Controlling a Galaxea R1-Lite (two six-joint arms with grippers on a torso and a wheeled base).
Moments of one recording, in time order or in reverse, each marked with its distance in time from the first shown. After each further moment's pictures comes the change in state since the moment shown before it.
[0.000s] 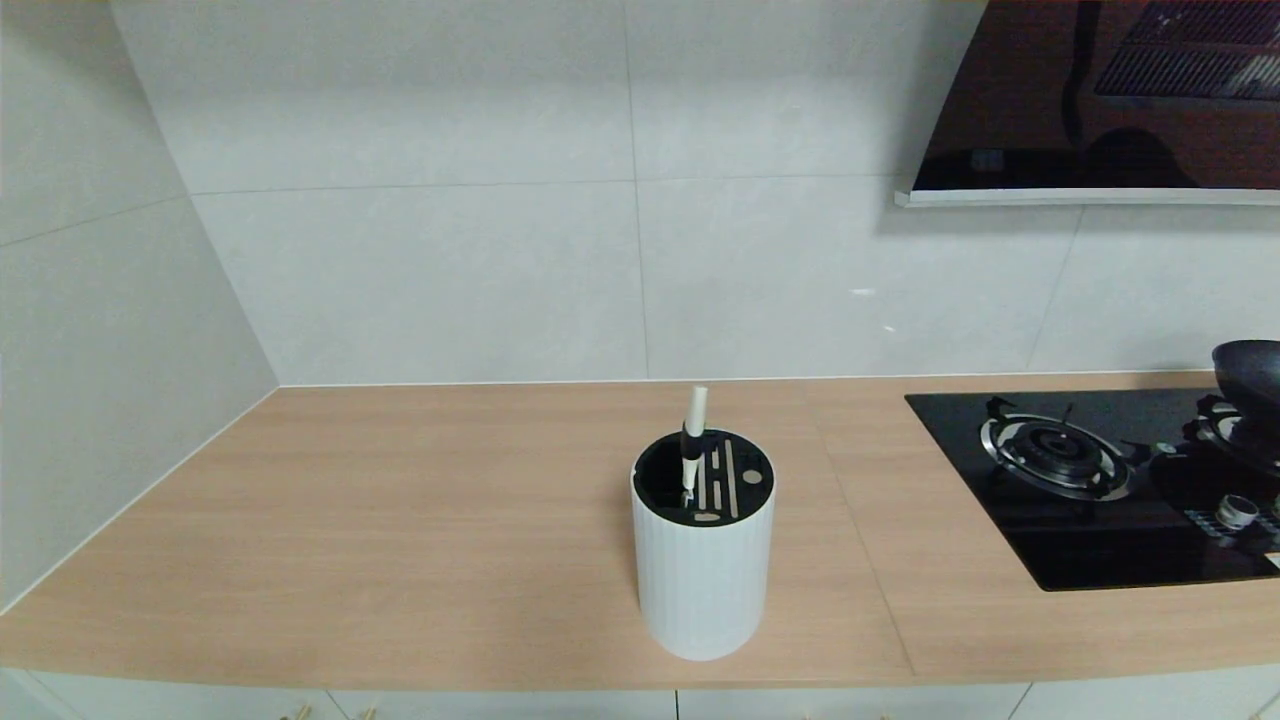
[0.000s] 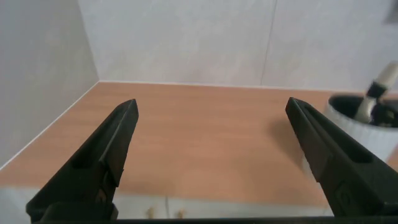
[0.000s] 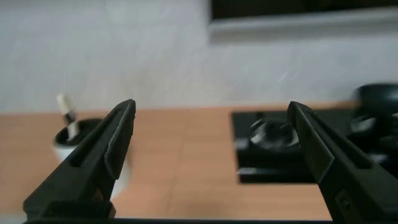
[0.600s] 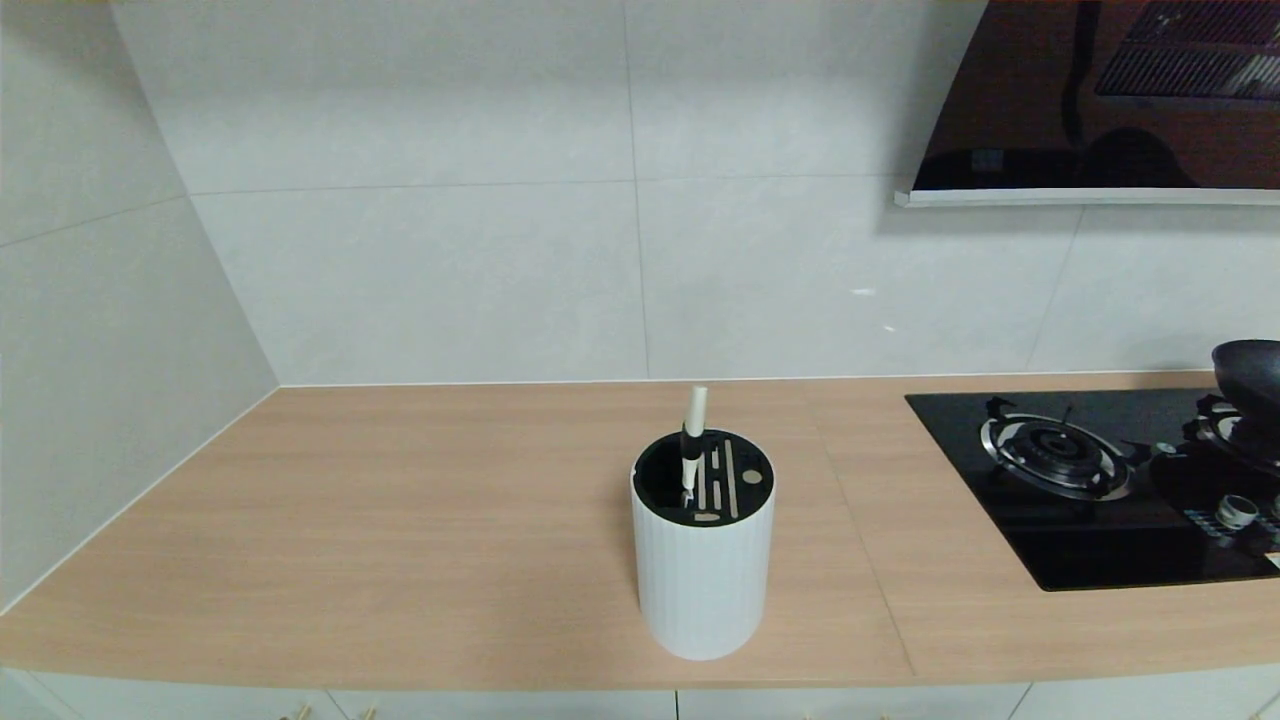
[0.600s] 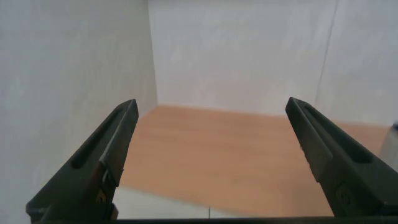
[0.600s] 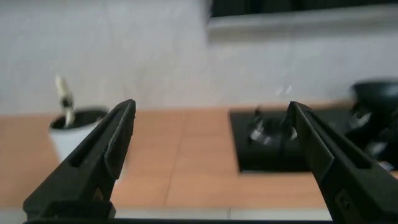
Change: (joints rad) left arm 0.159 -0.212 0.126 -0.009 -0.038 0.084; right arm -0.055 -0.208 0.256 -0.001 0.098 0.074
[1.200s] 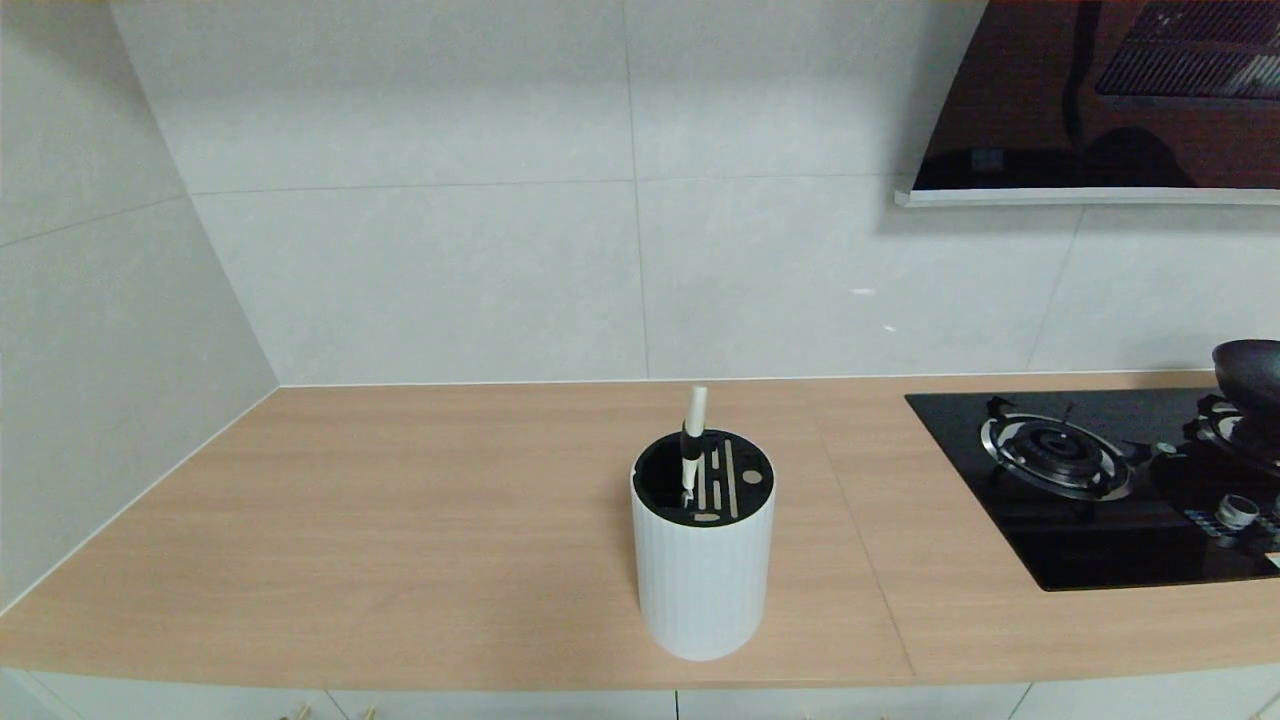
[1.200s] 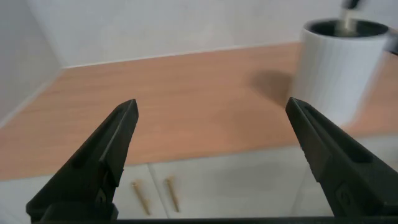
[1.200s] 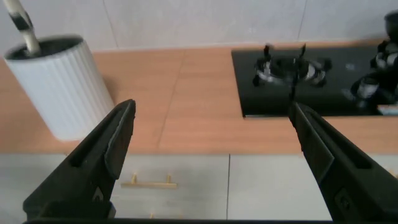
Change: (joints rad) left arm 0.002 -0.009 0.234 -0.010 -0.336 -0.025; right arm 0.000 -0.004 0.284 -0.102 0.000 -0.042
